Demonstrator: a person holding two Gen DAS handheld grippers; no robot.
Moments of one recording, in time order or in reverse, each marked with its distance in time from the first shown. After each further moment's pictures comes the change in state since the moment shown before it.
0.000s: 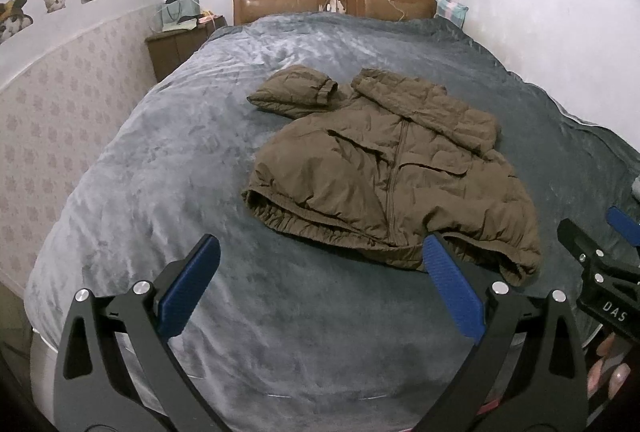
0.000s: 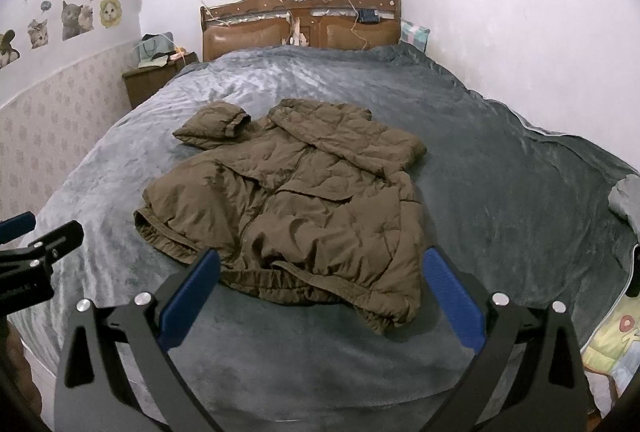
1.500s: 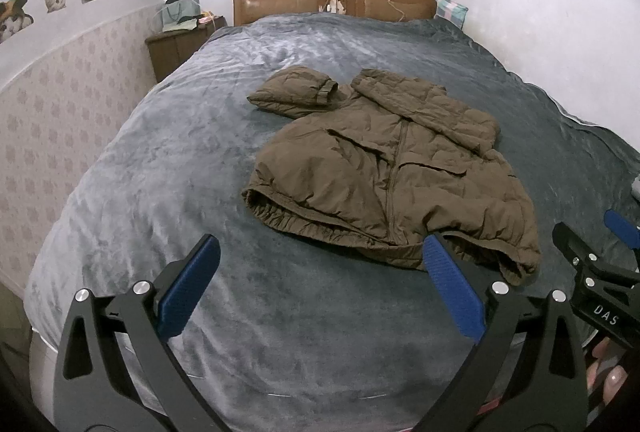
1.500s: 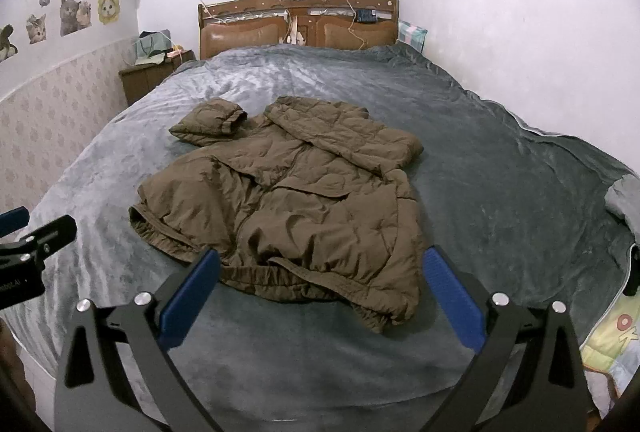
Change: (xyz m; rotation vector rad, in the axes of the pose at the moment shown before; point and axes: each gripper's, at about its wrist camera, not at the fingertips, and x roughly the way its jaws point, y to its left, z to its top) left arm 0.000 0.000 -0.002 0.005 -0.002 -0.002; right arm -0.001 0.002 -0.002 -0.004 0.001 -0.010
